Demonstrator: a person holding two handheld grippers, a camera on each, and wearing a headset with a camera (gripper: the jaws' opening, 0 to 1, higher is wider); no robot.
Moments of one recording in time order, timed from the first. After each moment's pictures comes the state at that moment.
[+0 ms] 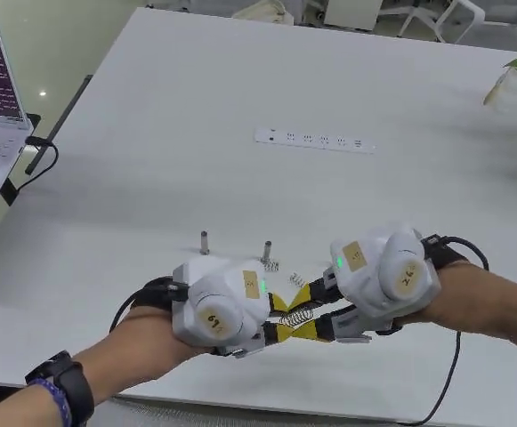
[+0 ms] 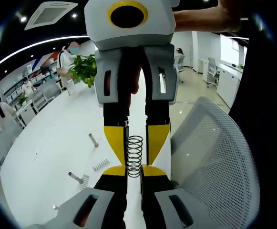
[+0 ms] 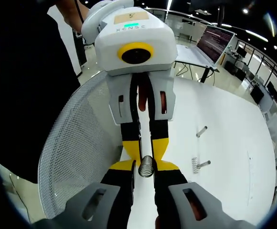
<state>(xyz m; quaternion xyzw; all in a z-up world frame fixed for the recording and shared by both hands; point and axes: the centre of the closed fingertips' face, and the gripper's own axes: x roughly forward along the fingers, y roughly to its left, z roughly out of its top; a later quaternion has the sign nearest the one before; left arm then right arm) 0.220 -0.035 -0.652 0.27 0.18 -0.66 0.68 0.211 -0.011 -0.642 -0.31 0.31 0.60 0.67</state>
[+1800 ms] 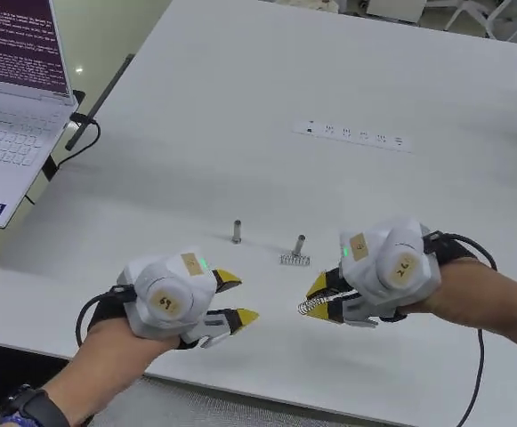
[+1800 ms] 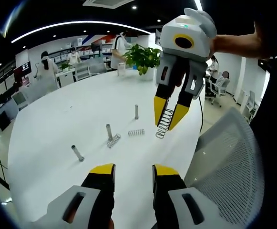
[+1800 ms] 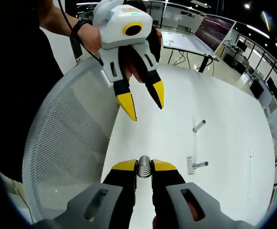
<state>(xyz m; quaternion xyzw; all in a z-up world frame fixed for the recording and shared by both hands) 0.271 0.069 -0.676 0.16 0.26 -0.50 0.81 0.247 0.002 -0.674 -0.33 0.34 0.58 0.66</state>
